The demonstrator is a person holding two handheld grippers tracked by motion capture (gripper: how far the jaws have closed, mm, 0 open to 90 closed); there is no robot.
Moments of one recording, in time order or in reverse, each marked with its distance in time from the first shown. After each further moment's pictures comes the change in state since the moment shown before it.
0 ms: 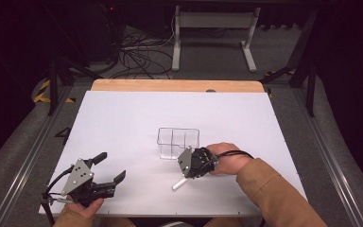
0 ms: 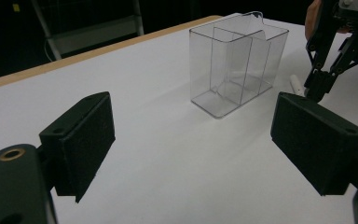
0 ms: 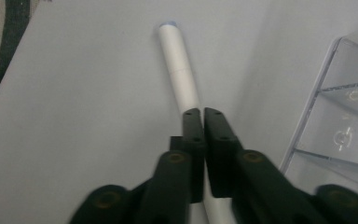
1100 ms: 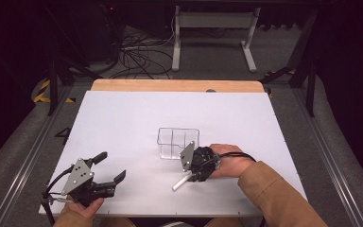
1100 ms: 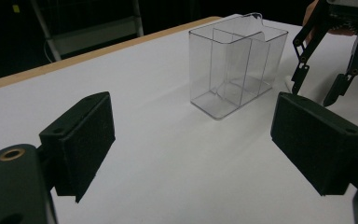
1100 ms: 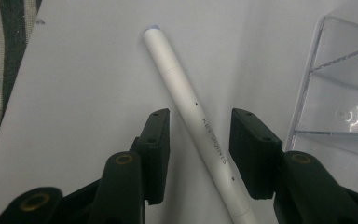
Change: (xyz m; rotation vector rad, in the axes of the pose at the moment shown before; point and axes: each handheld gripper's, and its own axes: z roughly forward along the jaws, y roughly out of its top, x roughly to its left) left arm 0.000 0.001 0.000 -0.003 -0.001 -0.001; right arm 0.000 -0.007 -0.003 -0.032 -0.002 0.144
